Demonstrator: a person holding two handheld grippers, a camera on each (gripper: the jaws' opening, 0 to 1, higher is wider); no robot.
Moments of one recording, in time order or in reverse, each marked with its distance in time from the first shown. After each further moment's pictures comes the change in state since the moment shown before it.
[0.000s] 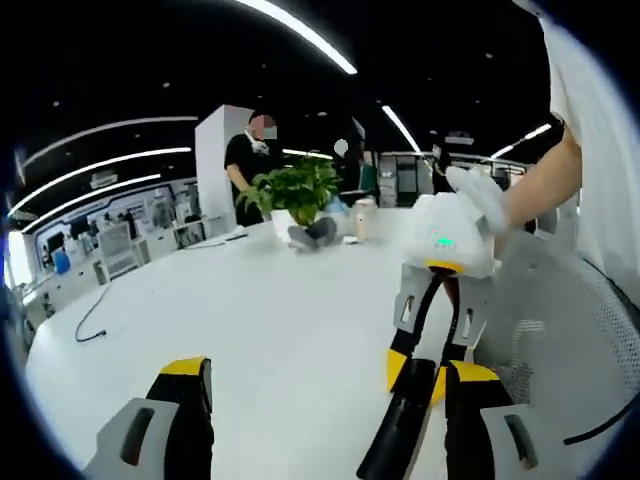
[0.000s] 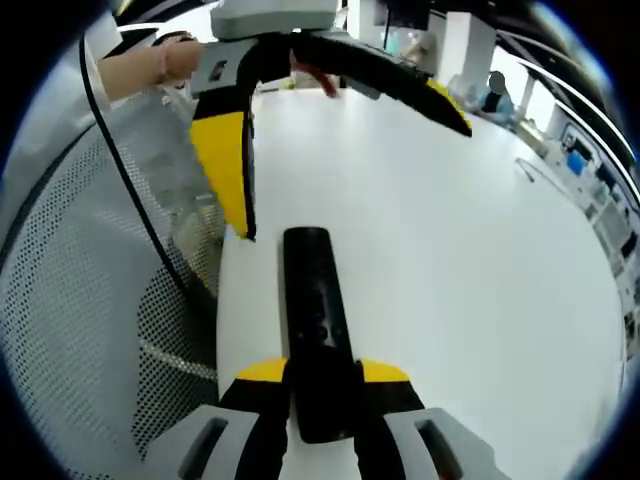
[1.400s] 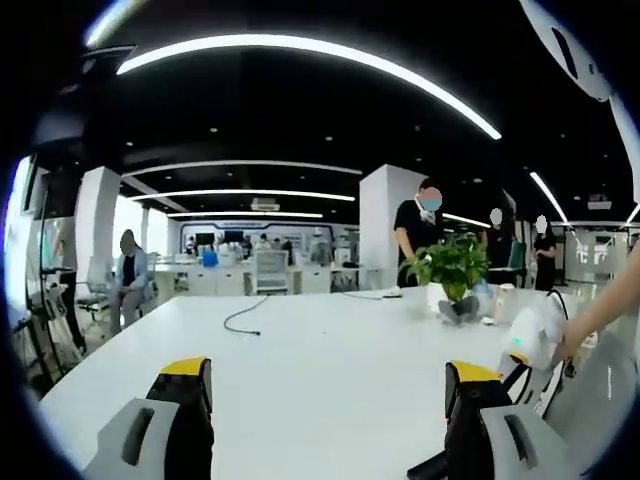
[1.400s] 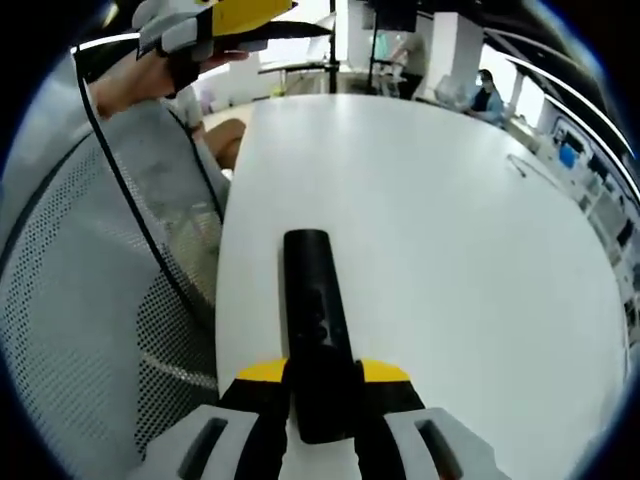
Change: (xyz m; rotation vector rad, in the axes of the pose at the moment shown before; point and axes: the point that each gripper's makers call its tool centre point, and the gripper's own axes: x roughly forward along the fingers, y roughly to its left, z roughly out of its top) left arm -0.128 0.051 0.036 -0.181 -0.253 0.647; right arm -0.001 0.000 0.001 0.039 -0.031 -0.019
